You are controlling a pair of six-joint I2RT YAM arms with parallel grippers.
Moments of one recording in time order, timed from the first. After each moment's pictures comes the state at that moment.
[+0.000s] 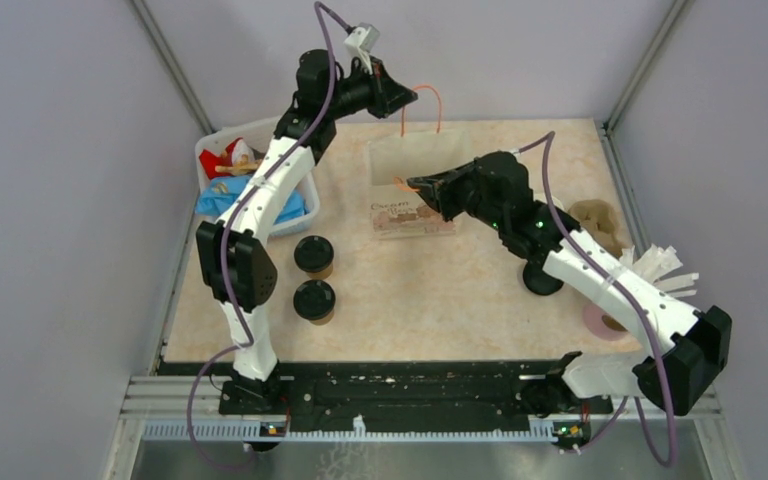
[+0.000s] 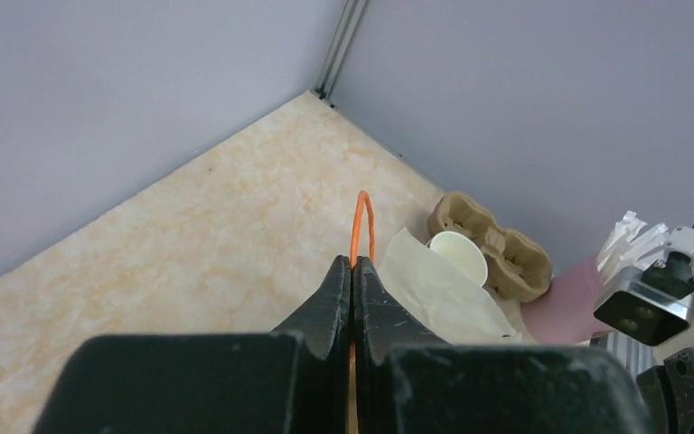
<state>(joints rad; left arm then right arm) -0.37 1.94 1.97 -0.06 0.66 -0.35 0.71 1.28 1.22 -0.26 0.06 1.66</state>
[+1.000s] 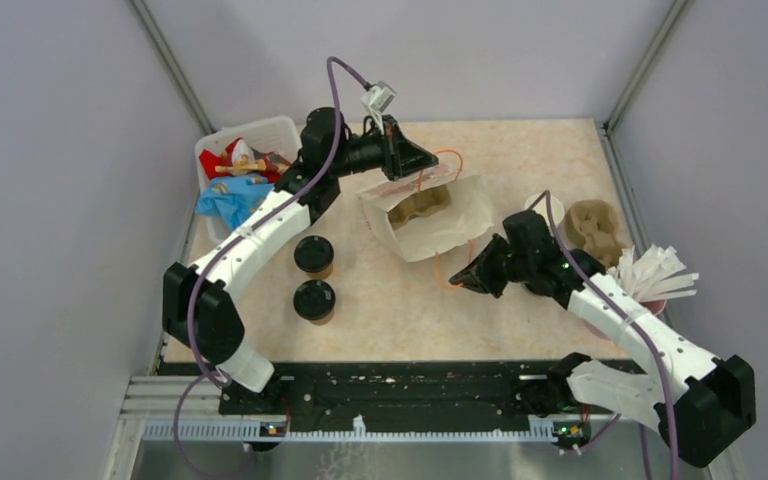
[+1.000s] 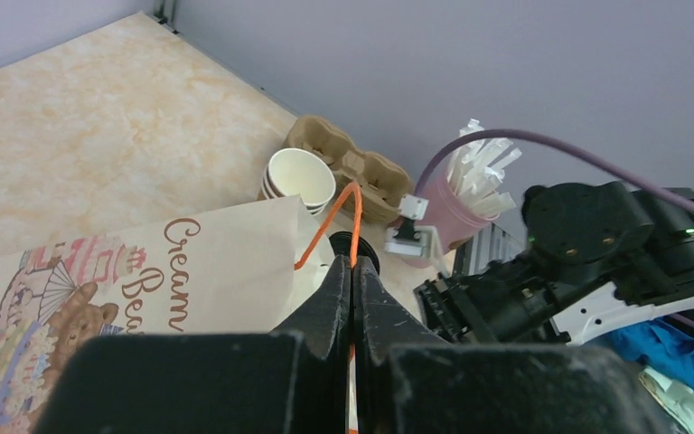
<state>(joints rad) -0.53 1.58 1.44 0.16 0.74 -0.49 0.55 1.01 0.78 -0.60 -0.28 1.28</state>
